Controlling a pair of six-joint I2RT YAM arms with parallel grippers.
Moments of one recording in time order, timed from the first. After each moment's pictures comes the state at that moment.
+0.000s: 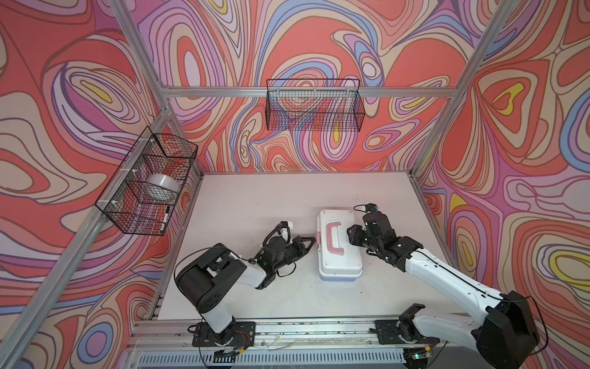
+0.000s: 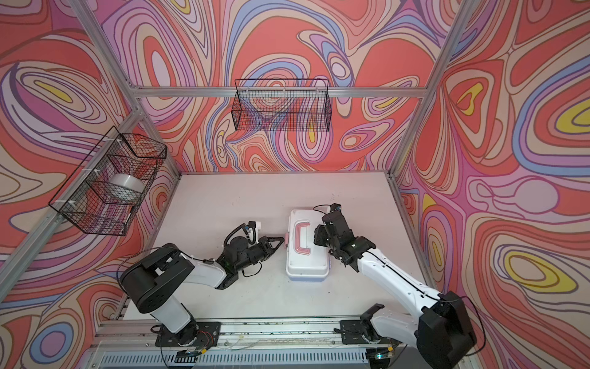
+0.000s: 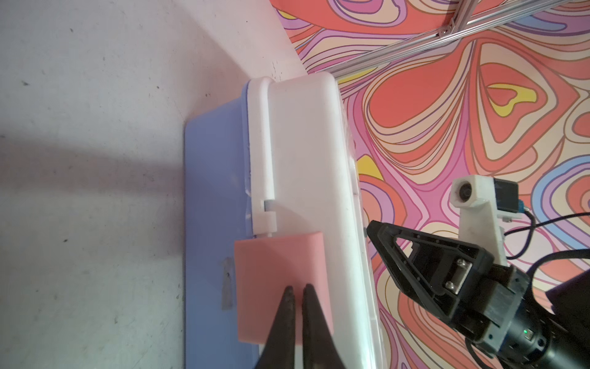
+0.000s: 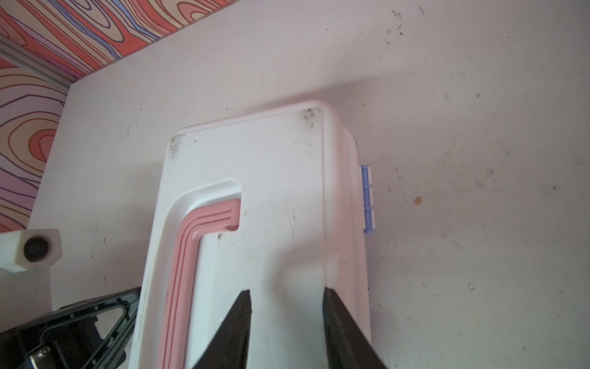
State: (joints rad) left arm -0.71 1.67 0.44 1.03 0.22 -1.23; right arm 0.52 1.17 0.78 -0.36 0.10 0.63
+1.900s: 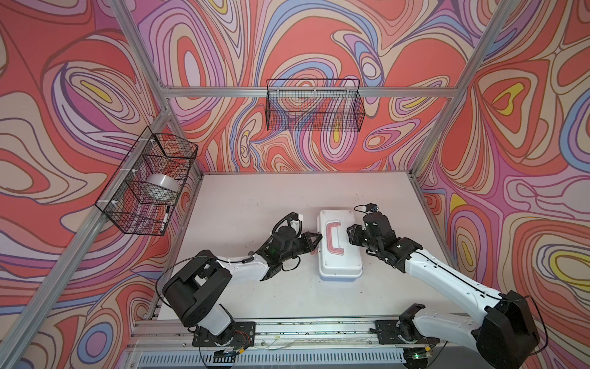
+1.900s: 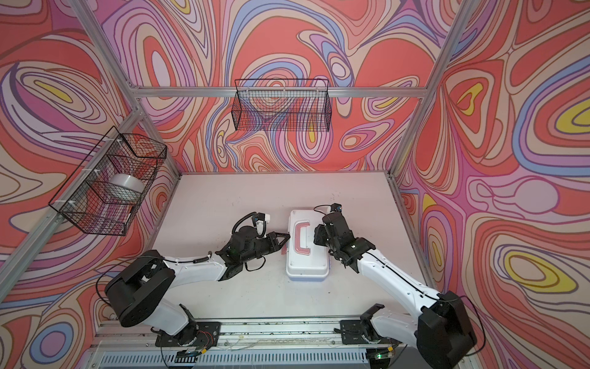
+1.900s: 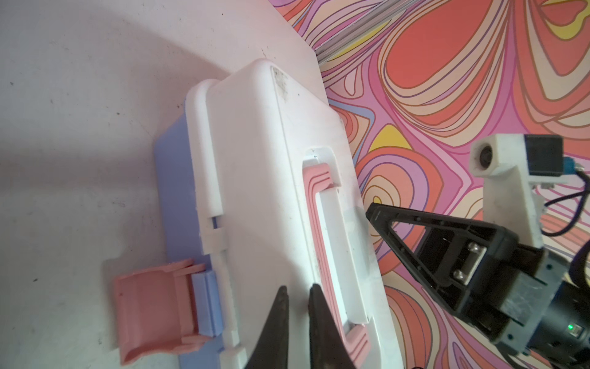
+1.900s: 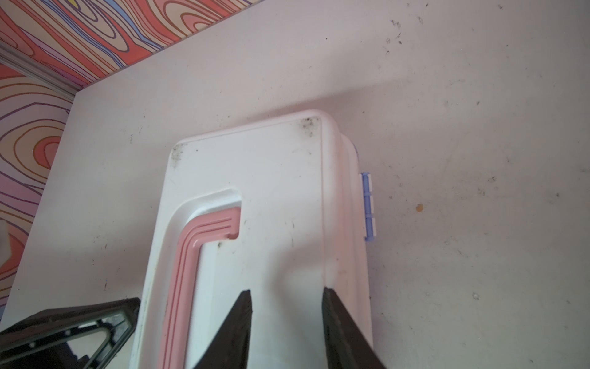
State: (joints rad) left arm -0.76 1.53 0.61 0.59 0.20 -0.99; right arm 0.52 1.16 0.76 -0.31 0.11 0.63
